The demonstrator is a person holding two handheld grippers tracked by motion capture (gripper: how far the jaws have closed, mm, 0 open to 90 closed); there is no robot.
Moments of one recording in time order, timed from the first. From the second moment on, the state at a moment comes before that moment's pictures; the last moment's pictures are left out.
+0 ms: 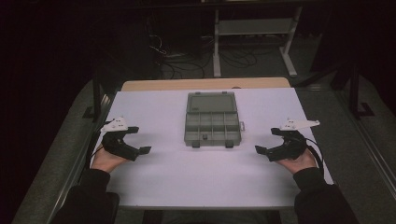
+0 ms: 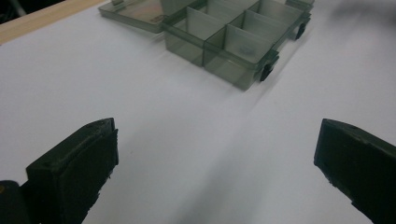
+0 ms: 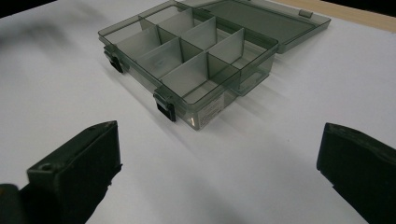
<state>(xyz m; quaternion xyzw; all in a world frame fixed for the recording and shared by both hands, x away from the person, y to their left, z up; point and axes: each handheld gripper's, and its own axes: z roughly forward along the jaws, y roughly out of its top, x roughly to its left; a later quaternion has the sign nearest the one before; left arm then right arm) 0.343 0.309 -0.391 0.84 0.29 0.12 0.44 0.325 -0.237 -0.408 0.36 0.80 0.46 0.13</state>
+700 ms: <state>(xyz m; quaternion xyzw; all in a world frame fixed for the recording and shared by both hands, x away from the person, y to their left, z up) 0.327 0.342 -0.402 0.81 0.32 0.13 0.48 0.323 -0.238 -0.408 0.36 0.80 0.46 0.13</state>
